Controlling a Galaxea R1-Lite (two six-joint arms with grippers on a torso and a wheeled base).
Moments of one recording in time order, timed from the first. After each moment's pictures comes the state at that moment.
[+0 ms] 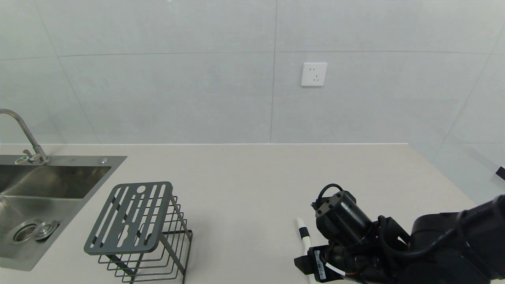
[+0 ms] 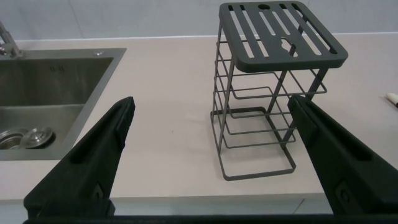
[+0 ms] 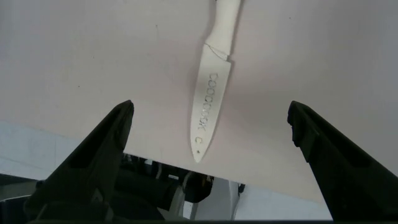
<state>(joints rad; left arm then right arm) 0.00 0.00 0.00 0.00 -0.04 0.02 0.83 1.91 -0.71 -0.11 -0.19 0.61</state>
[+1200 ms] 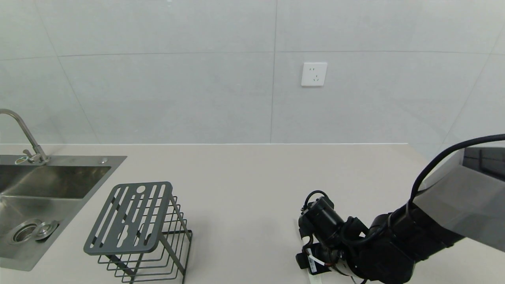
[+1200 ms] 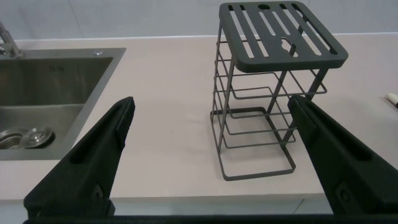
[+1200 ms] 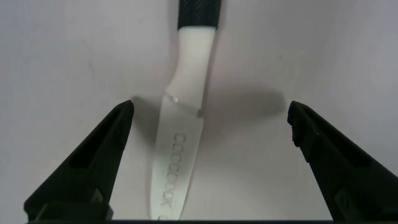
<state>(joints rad) 0.00 0.00 0.00 0.00 -0.04 0.02 0.77 2.13 -0.76 -0.19 -0.29 0.50</state>
